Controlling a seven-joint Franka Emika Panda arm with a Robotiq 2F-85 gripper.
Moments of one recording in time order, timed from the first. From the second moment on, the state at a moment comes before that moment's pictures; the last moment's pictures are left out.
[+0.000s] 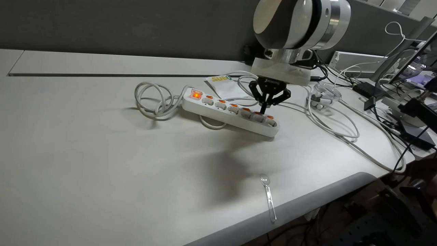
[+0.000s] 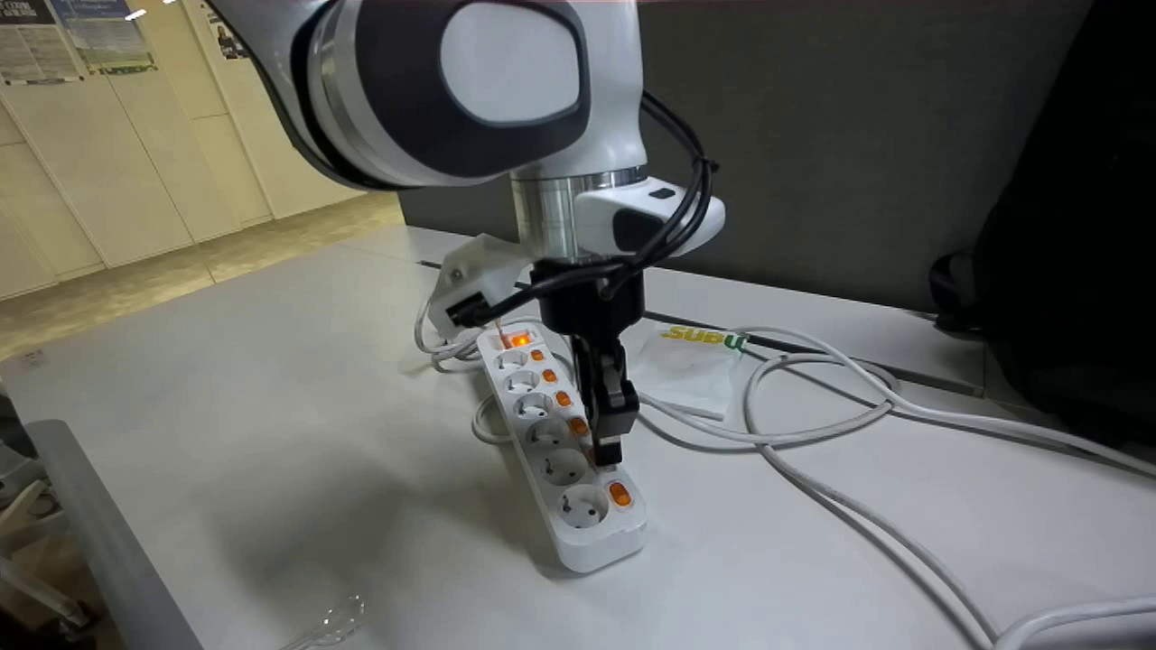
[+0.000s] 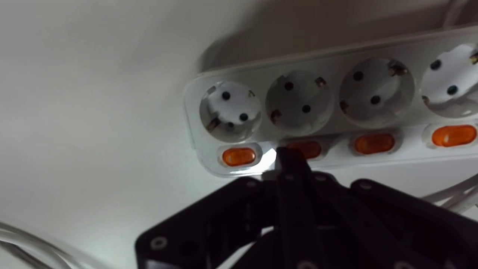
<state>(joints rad) 0.03 0.50 -0.22 -2.19 0.04 2.62 0.55</state>
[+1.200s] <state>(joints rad) -0.03 0.52 -0.18 -2.15 0.15 2.56 0.49</state>
